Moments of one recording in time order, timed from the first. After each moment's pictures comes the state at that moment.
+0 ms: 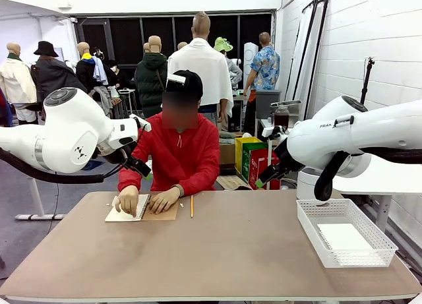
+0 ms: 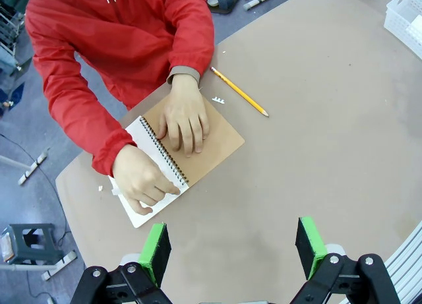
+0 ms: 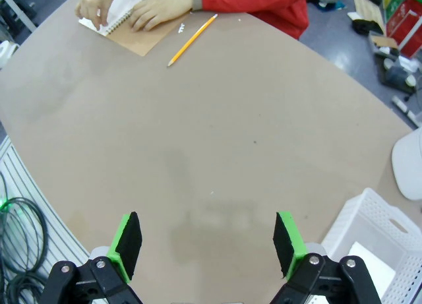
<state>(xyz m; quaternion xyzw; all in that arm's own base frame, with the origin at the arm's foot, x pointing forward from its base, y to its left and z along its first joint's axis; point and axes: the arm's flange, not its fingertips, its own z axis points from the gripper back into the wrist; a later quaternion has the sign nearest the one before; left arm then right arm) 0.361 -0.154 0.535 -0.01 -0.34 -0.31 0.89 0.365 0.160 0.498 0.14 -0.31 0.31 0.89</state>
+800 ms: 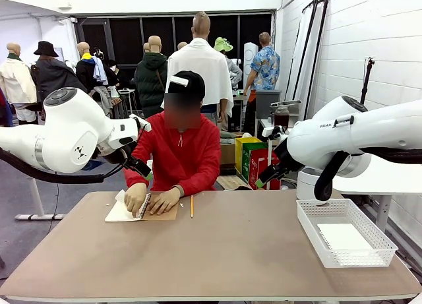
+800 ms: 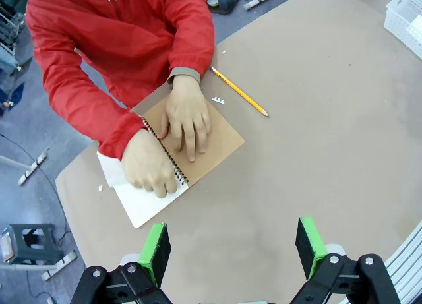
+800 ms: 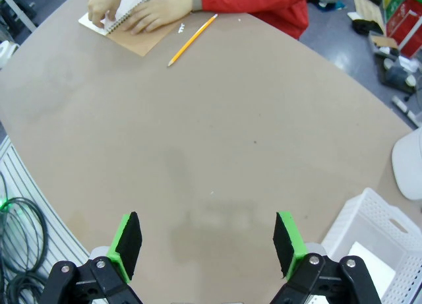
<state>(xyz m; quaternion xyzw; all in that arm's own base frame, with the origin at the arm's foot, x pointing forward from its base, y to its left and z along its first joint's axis) 0.361 -0.154 0.535 -0.01 -0.34 -0.31 0.89 0.365 0.160 0.498 0.14 -0.31 0.31 0.89</state>
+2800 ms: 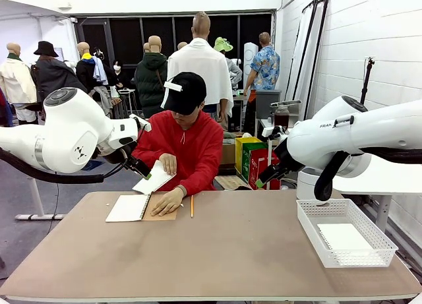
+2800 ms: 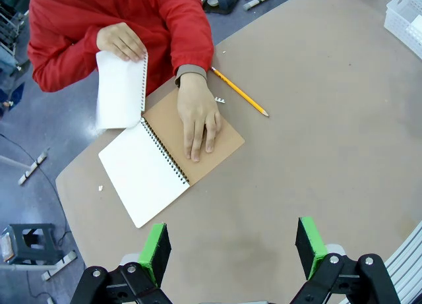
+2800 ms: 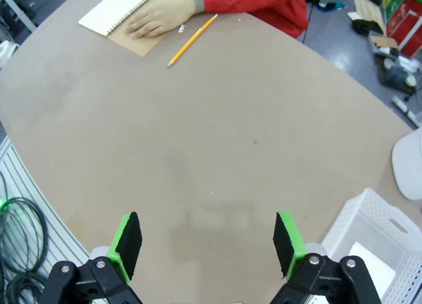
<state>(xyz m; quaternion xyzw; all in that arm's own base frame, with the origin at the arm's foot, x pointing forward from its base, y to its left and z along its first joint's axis) 0.361 -0.154 0.535 -0.01 -0.34 -0.31 0.89 0.365 0.160 0.498 0.14 -0.31 0.31 0.89</state>
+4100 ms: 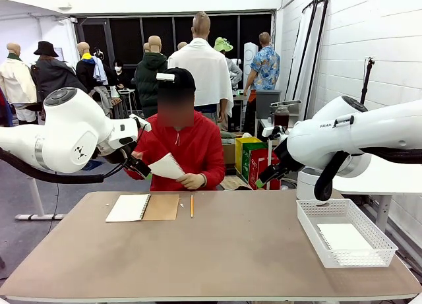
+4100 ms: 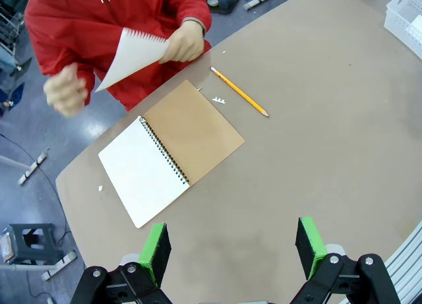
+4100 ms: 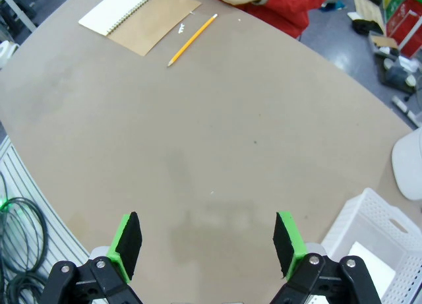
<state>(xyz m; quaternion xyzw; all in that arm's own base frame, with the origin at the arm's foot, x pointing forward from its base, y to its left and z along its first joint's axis) 0.361 -0.154 0.535 -0.01 -0.34 -0.31 0.89 0.365 0.160 0.498 0.14 -0.31 0.31 0.89</state>
